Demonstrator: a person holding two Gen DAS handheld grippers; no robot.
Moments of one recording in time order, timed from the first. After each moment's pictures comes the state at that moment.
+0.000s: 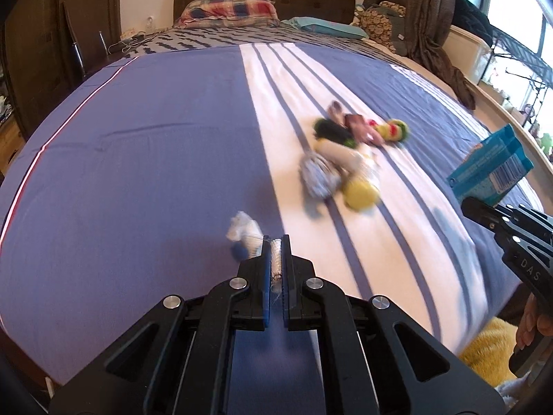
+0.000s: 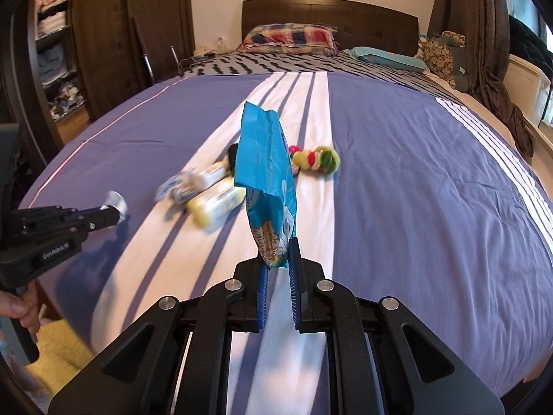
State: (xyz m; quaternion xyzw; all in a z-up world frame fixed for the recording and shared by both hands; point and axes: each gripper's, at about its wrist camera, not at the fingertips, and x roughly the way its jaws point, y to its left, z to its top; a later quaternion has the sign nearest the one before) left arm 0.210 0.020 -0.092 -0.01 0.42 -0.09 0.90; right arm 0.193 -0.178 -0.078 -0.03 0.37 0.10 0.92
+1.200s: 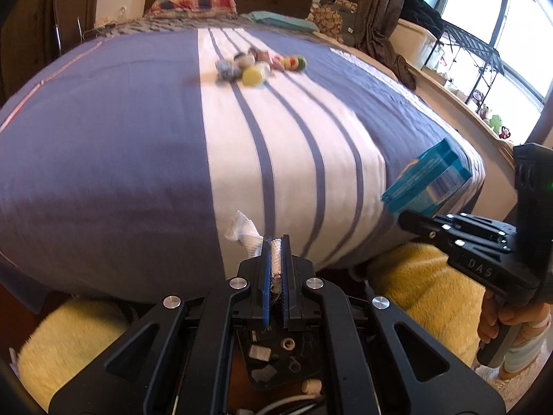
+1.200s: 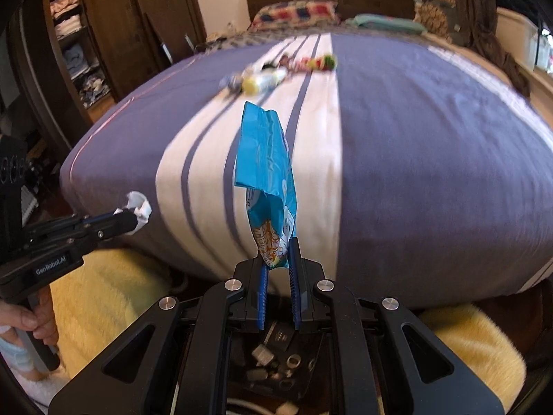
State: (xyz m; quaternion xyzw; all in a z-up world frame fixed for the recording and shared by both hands) left arm 0.025 -0.003 -0.132 -0.04 0.43 -0.18 0.88; right arm 0.028 -0.201 -0.144 0.03 0.43 0.14 0.89
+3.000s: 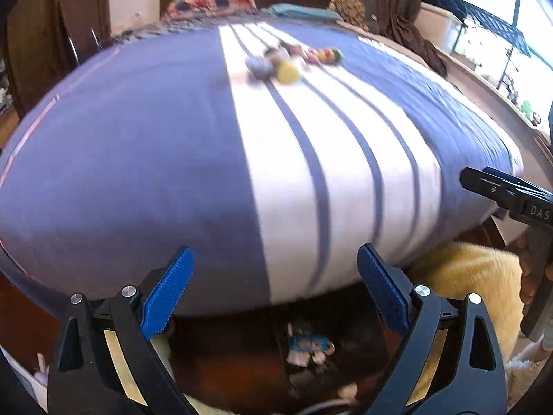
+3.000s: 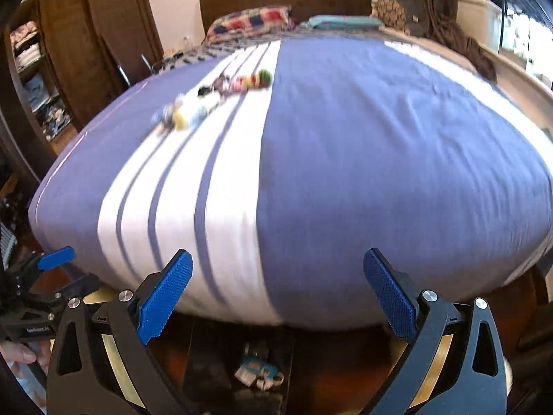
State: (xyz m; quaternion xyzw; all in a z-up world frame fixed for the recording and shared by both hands) left arm 0.071 -0.003 -0.125 0.01 0.43 -0.11 0.90; right arm 0.093 -0.251 -0.107 0.05 0.40 0.05 0.91
